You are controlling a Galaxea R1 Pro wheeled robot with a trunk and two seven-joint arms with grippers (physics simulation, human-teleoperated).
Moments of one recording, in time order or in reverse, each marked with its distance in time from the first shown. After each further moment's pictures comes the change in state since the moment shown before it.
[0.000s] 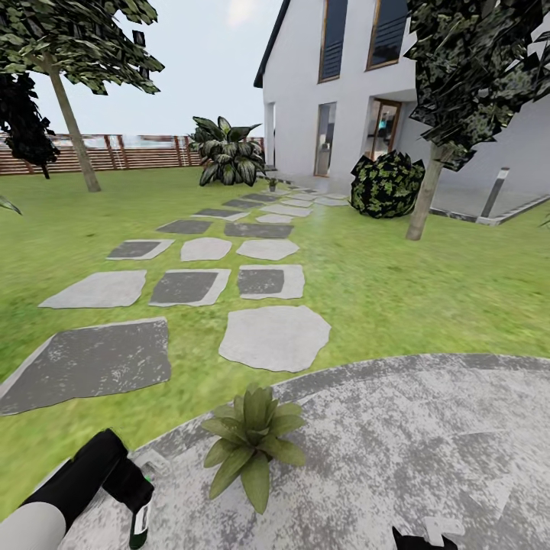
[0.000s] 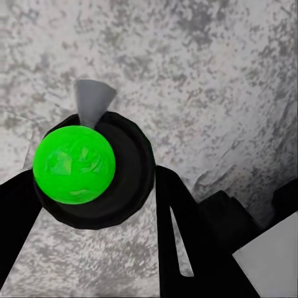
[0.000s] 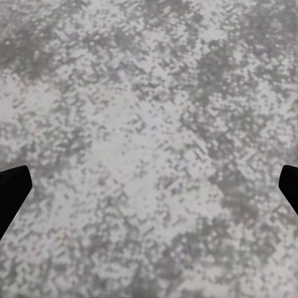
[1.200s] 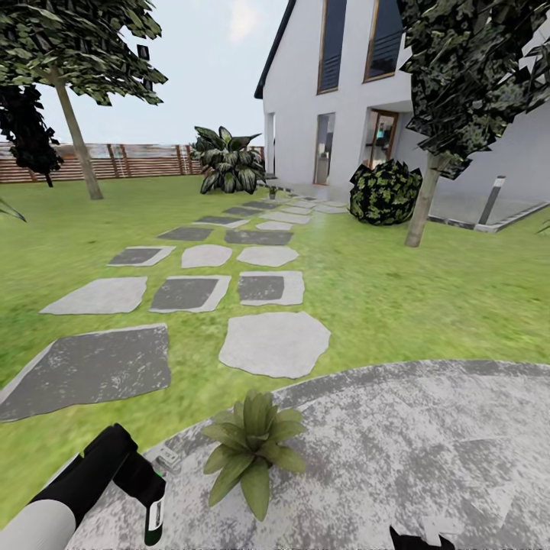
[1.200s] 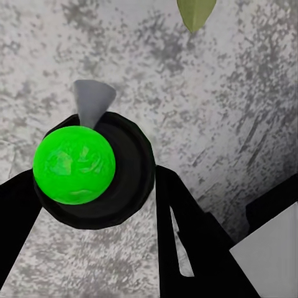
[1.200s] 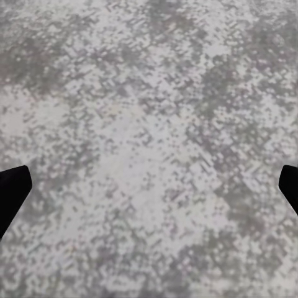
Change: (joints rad) left arm -0.001 -0.031 0.003 -0.041 0.002 0.042 -0.051; right arm 0.000 0.009 0.000 -0.003 -0.001 0.002 -0.002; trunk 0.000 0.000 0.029
